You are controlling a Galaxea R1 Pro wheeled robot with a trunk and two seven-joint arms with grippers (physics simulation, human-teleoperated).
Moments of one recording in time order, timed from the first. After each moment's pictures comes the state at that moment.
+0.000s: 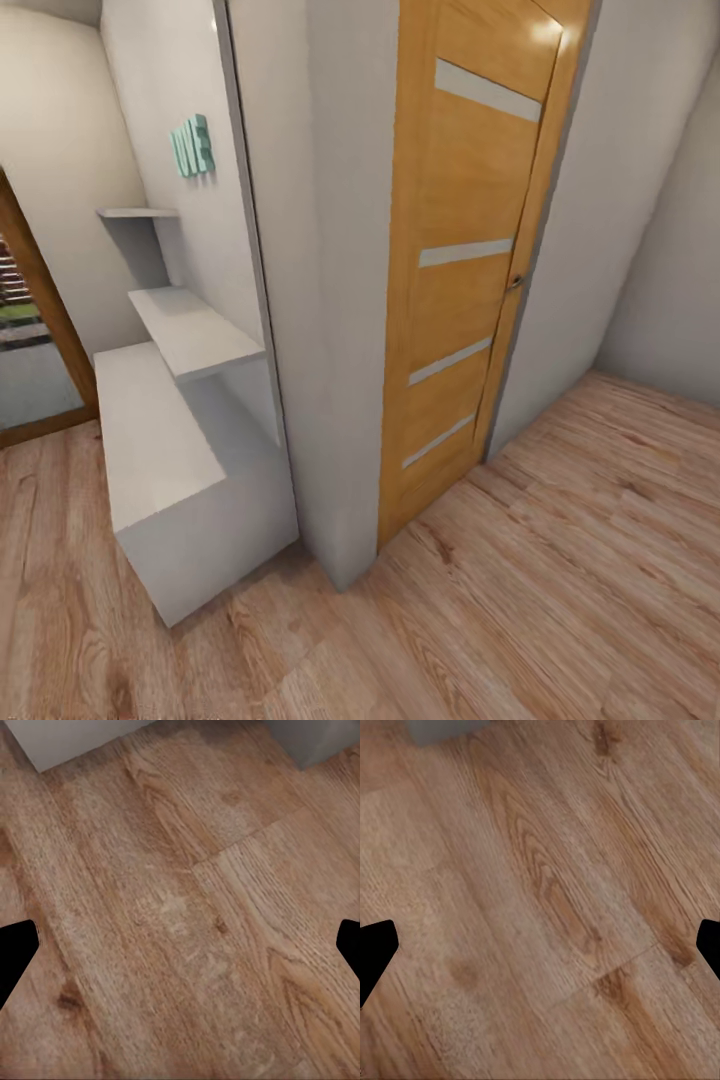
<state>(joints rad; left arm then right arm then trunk) -0.16 0.01 0.18 -0.28 0.00 -0.39 -0.01 -0.06 -0.04 0.00 -0.44 0.19 -0.39 -0.01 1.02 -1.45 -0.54</state>
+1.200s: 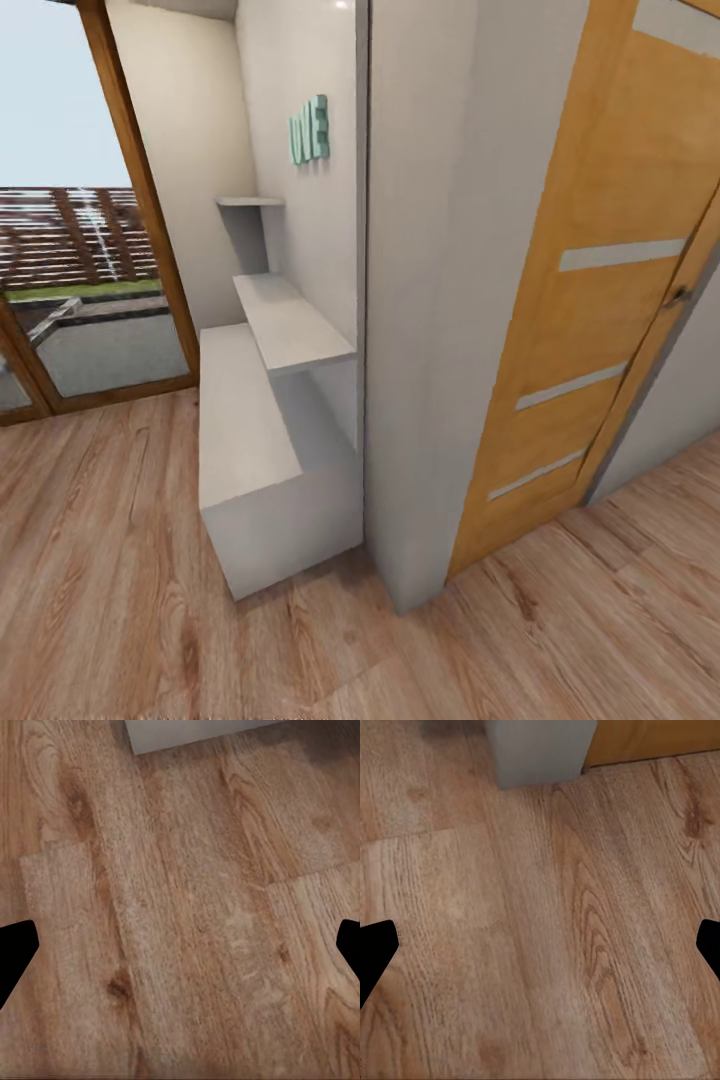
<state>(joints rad) -0.16 0.01 0.18 -0.28 -0.01 -0.40 -0.01 -0.06 -0.04 0.00 -0.44 0.19 -0.39 -0.01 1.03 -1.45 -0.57</state>
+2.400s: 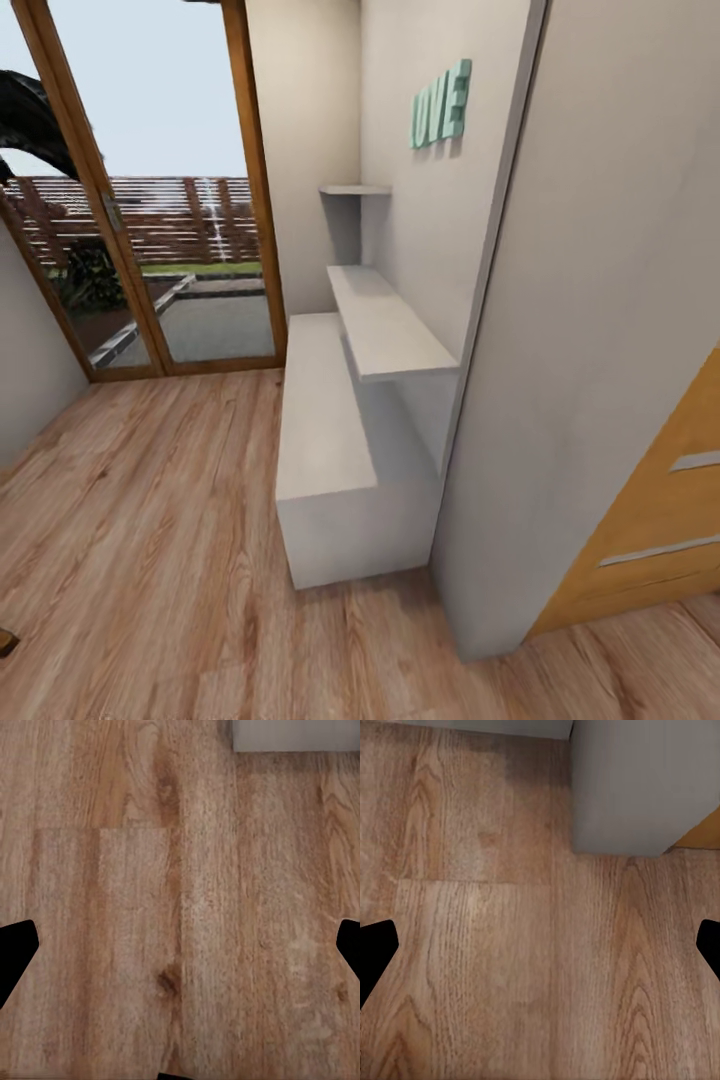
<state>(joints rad) -0.16 0.01 0.18 -0.28 -0.01 -0.40 -0.01 -0.06 -0.04 0.00 -0.44 0.19 -0.39 -0.01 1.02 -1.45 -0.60</state>
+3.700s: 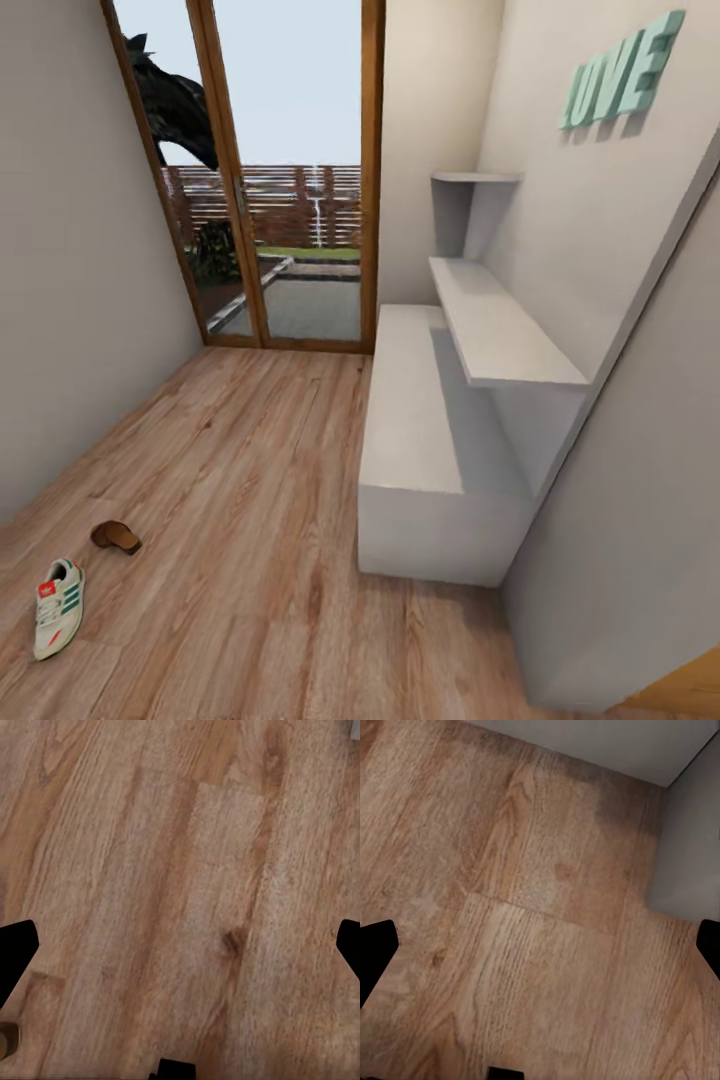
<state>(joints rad) -0.16 0.01 0.18 -0.28 -0.01 -0.40 -0.01 -0.06 -0.04 0.00 -0.44 0.19 -0.39 -0.01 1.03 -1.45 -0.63</state>
